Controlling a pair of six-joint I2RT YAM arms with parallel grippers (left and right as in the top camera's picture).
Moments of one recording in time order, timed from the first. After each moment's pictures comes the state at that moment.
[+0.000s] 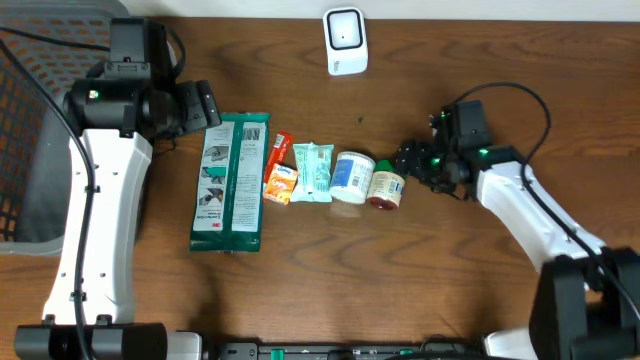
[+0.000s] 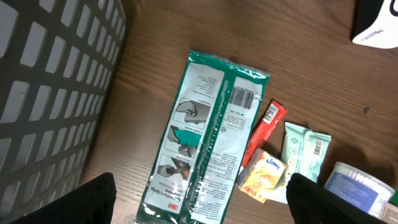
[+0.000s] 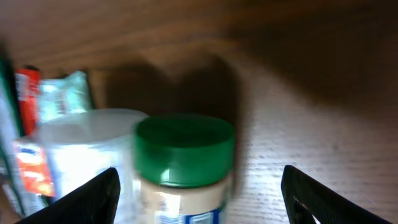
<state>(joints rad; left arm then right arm) -0.02 1.57 1.66 -1.18 -0.03 -0.30 0.20 1.65 1.02 -0.53 -0.28 0.57</state>
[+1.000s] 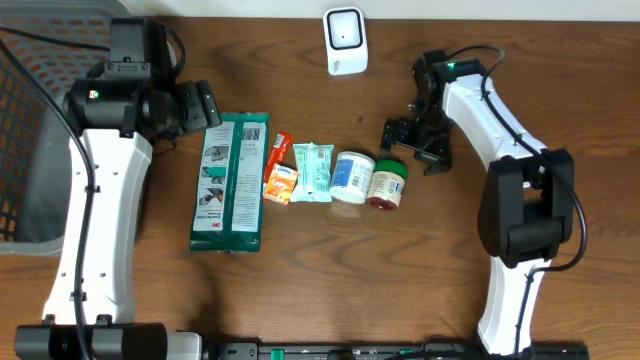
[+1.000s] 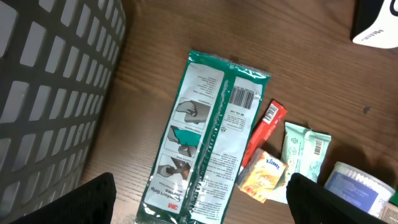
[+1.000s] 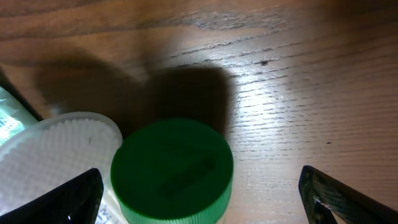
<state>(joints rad) -0.02 1.57 1.66 -1.18 -0.03 -0.30 0.22 2.18 1.75 -1.24 -0.27 0.49</state>
